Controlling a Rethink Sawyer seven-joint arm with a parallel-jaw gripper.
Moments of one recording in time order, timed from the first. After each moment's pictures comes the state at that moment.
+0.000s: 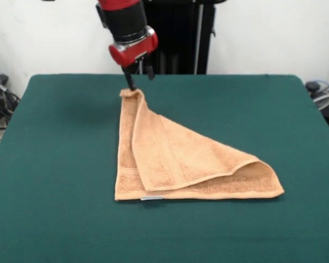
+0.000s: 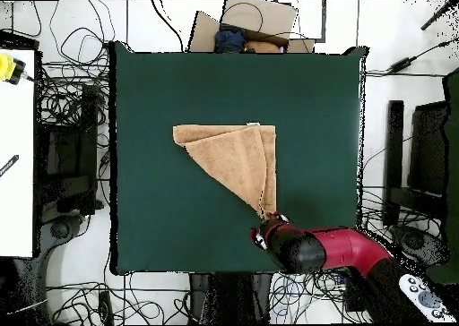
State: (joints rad) arm -1.02 -0.63 0.56 2.13 -0.71 0.39 1.07
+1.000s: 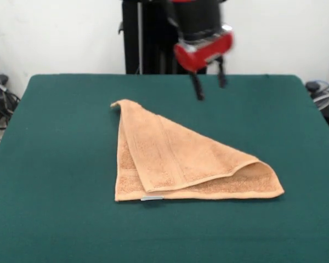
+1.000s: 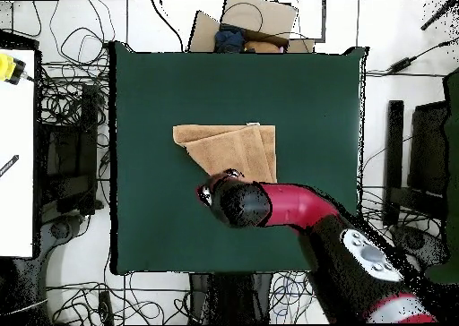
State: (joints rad) arm -0.65 -0.73 0.54 2.03 -0.23 0.37 1.11
